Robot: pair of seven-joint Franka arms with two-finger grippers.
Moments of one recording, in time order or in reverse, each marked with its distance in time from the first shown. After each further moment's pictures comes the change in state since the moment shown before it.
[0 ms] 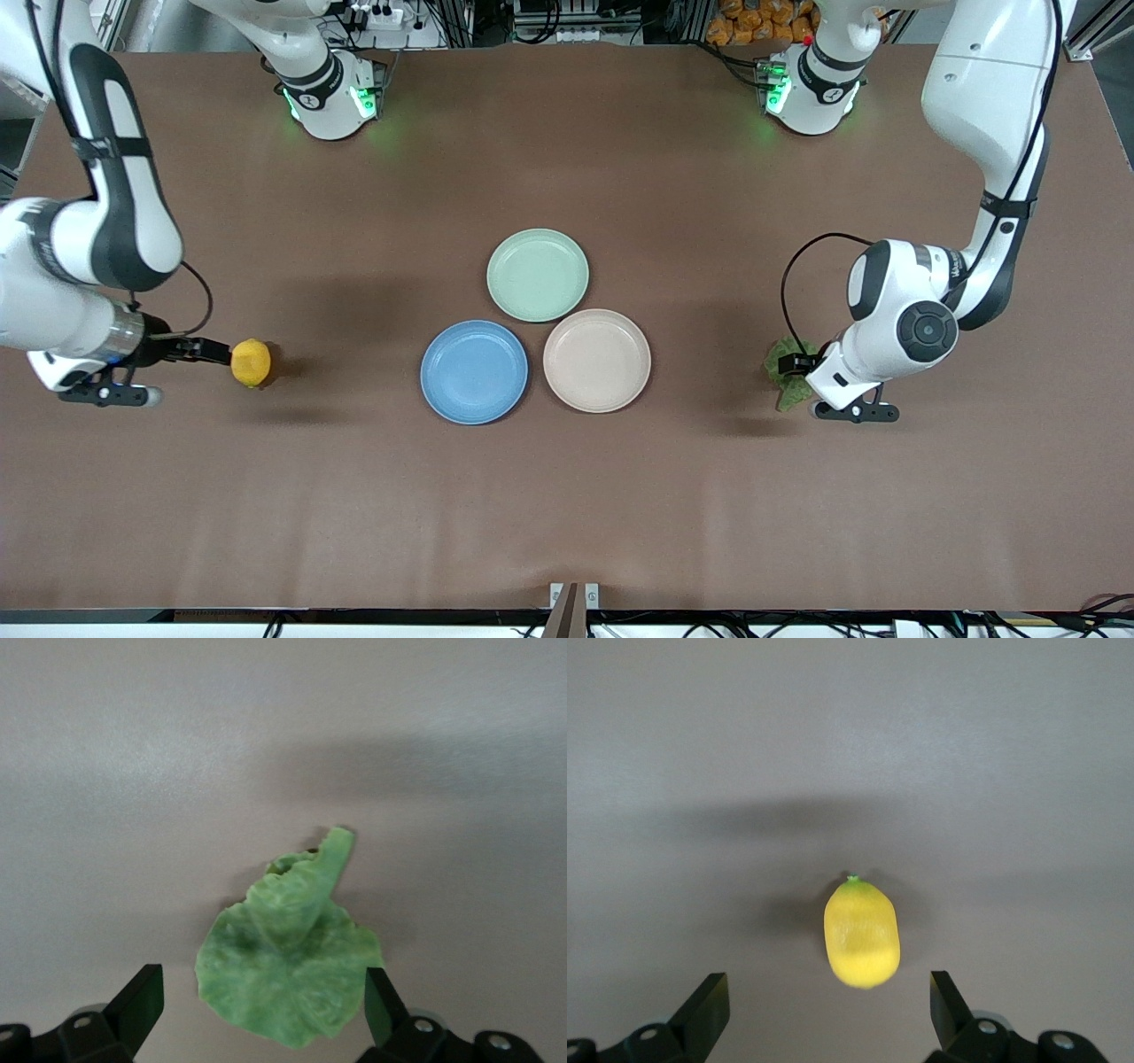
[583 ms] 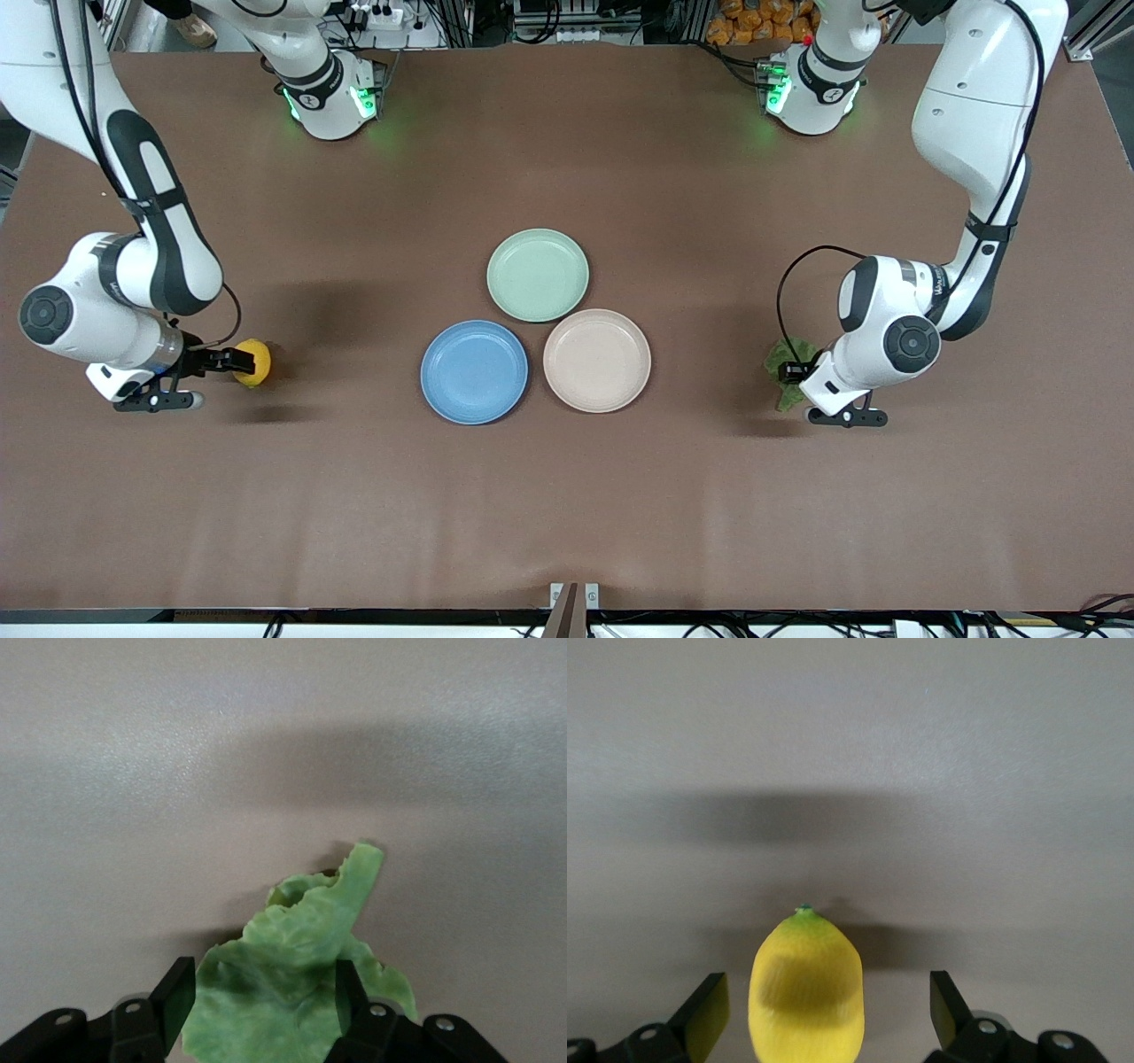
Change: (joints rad) left arm 0.004 0.071 0.000 0.001 0.006 0.070 0.000; right arm -0.038 0.137 -0.005 -0.065 0.001 0.198 -0.118
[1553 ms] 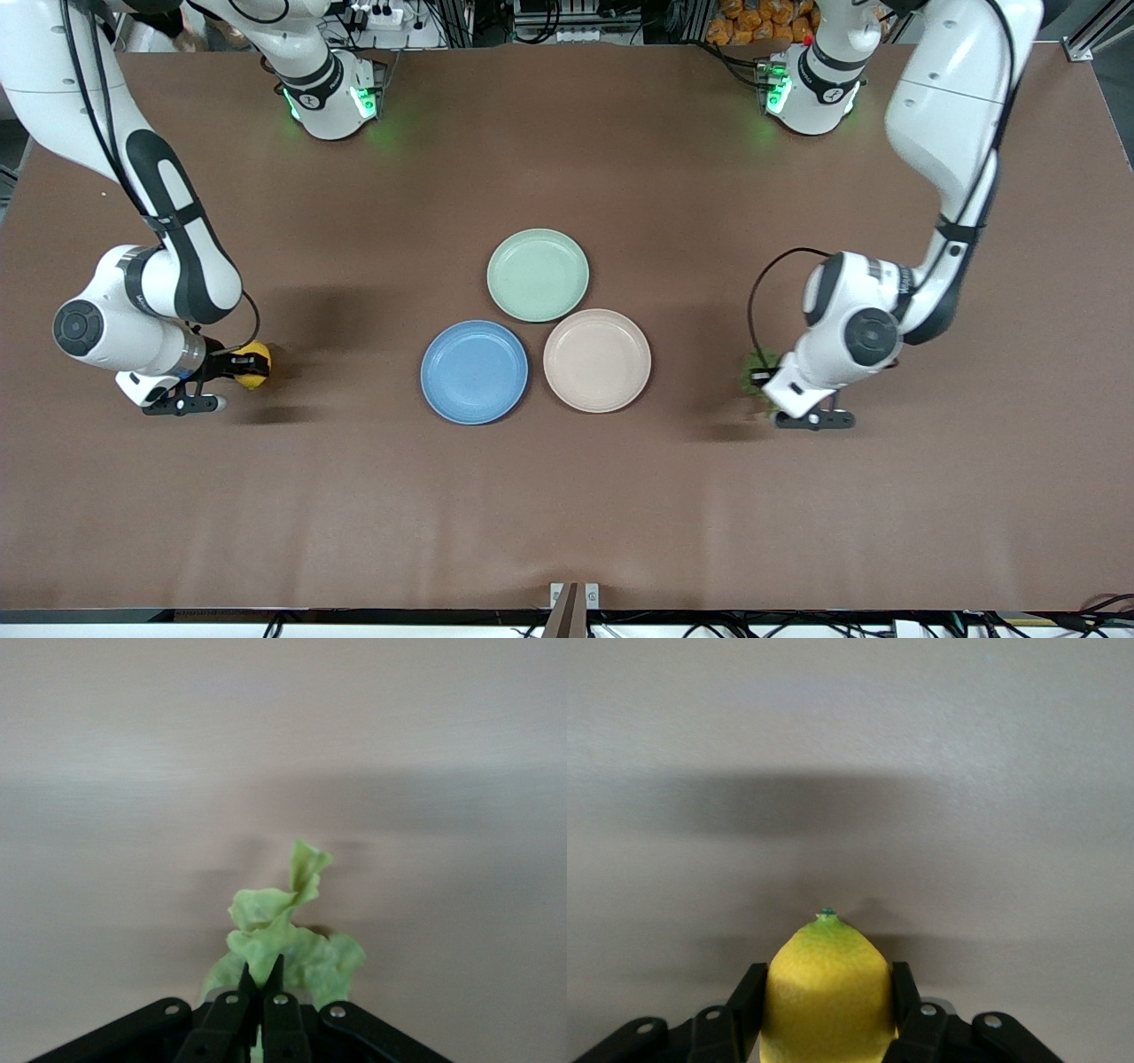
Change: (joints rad) left arm -0.127 -0.009 -0.041 0.074 0.003 0.011 -0.235; right arm 0.014 0.036 0.020 0.033 0.010 -0.040 0.000
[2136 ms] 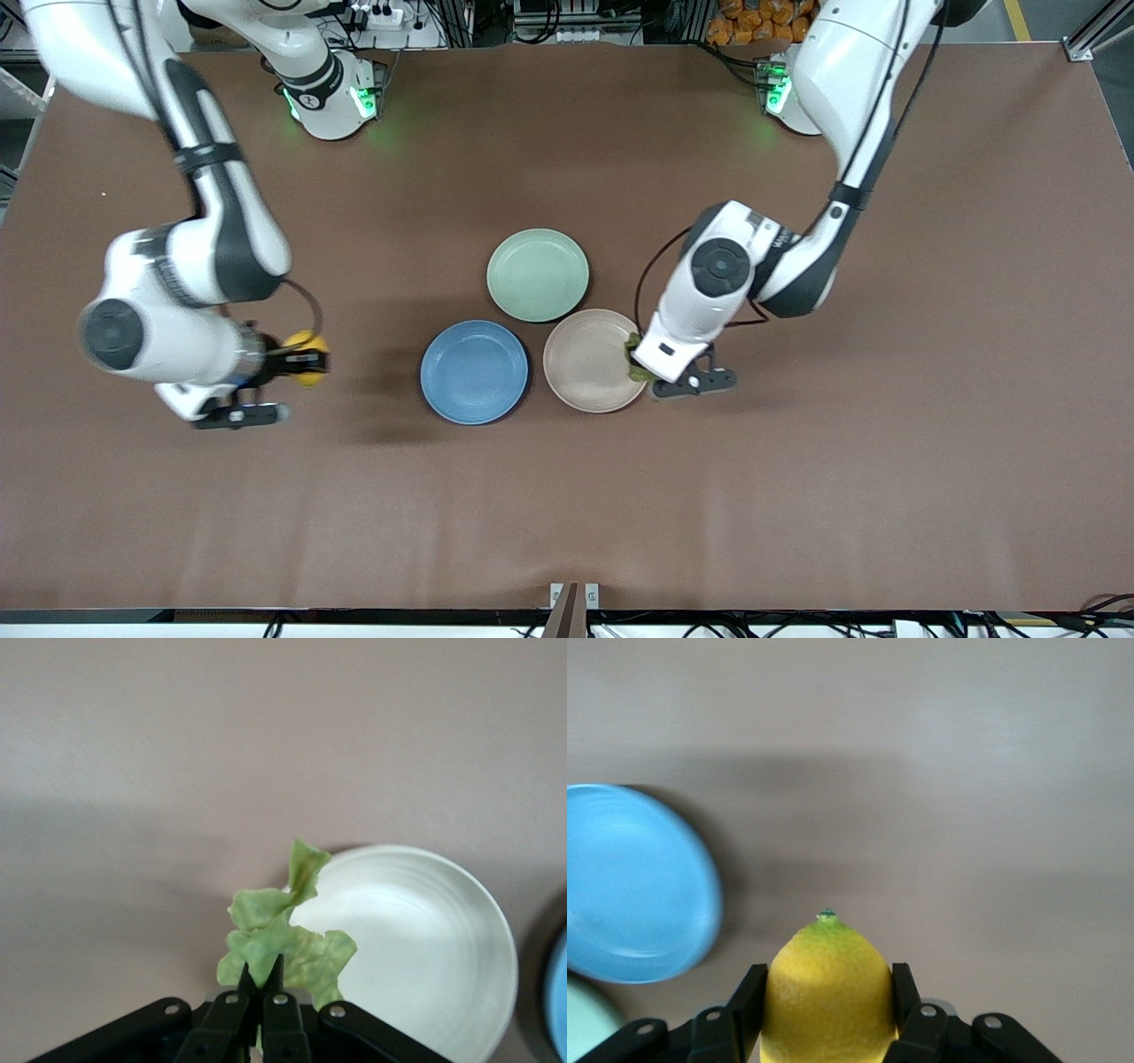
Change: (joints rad) left arm -0.273 -0.003 -0.001 0.124 0.000 -0.023 -0.408; right arm 0.255 -0.067 0.106 0.282 0.016 -0.381 0.373
